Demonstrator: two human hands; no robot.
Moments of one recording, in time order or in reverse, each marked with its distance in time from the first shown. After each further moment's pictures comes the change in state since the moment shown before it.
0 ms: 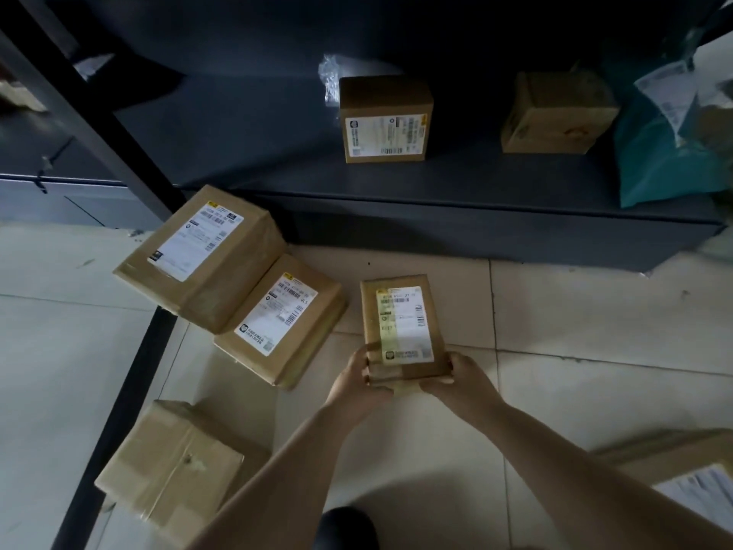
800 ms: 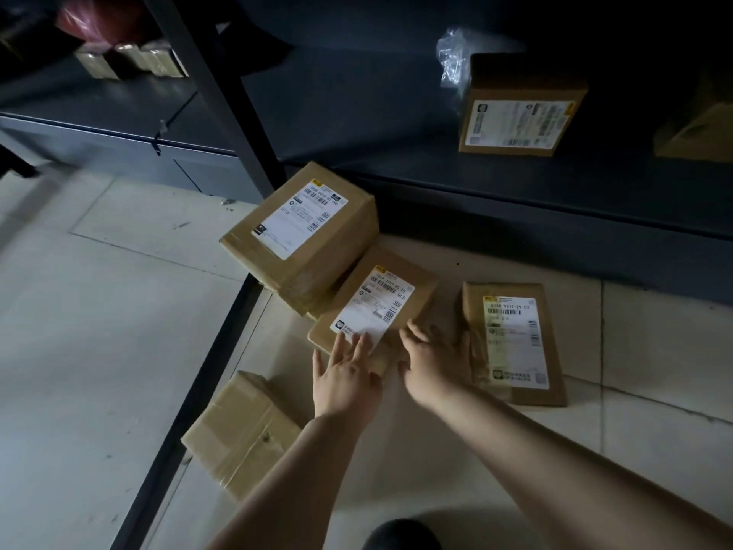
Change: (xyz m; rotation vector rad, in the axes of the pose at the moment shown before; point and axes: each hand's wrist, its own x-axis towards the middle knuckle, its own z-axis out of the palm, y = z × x) left_hand -0.013 -0.036 -0.104 0.891 0.468 0.066; right_hand 0.052 -0.097 0.127 -0.791 -0.068 -0.314
